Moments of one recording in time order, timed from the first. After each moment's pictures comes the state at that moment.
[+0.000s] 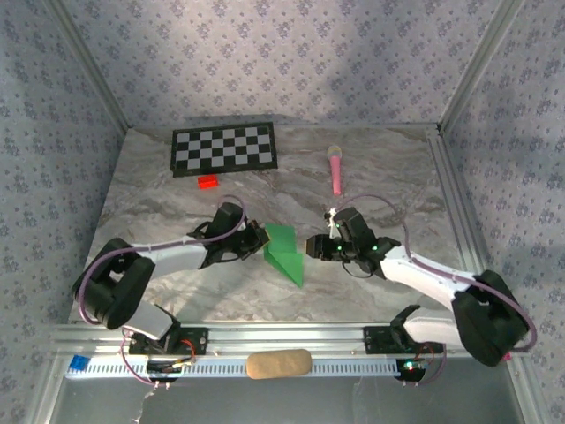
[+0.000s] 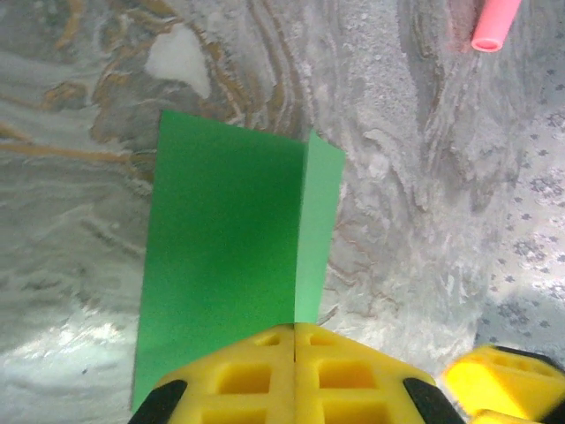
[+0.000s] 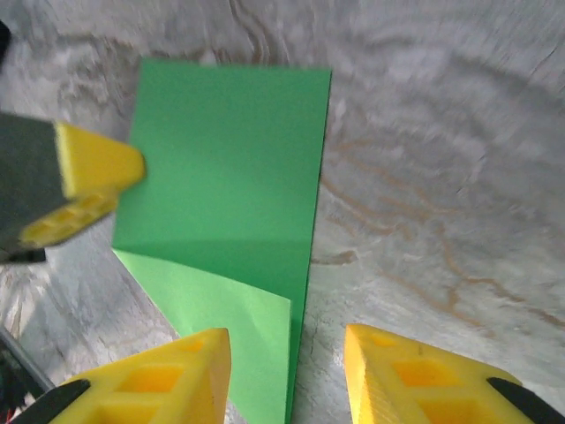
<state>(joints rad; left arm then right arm) -0.65 1.47 0.59 0.14 0.30 -1.18 0.65 1.19 0.57 -0.14 -0.23 0.65</state>
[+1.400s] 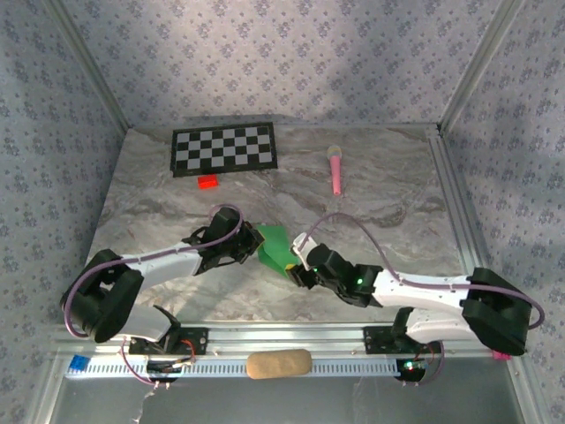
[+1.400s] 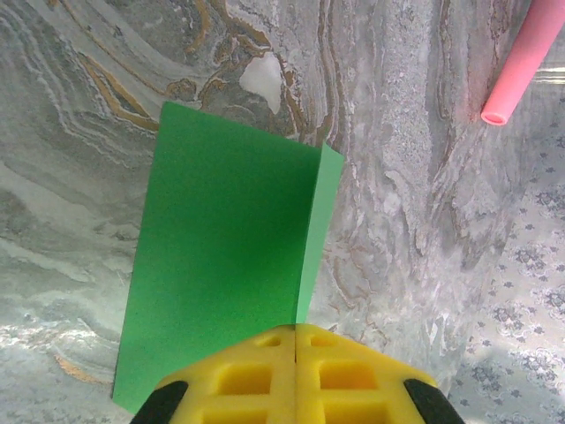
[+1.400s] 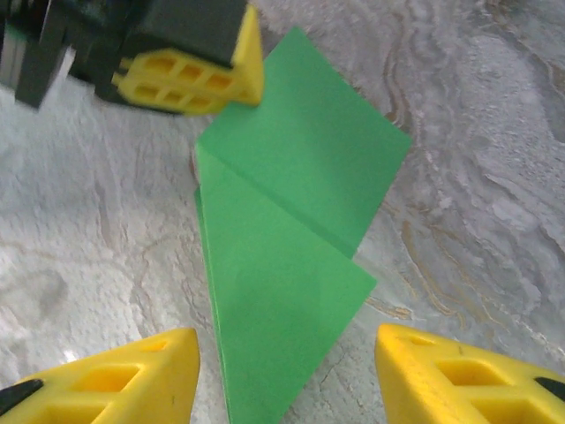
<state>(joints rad) -0.67 1.39 0.55 0.09 0.18 -1.36 1.09 1.20 0.48 0.06 0.24 0.16</state>
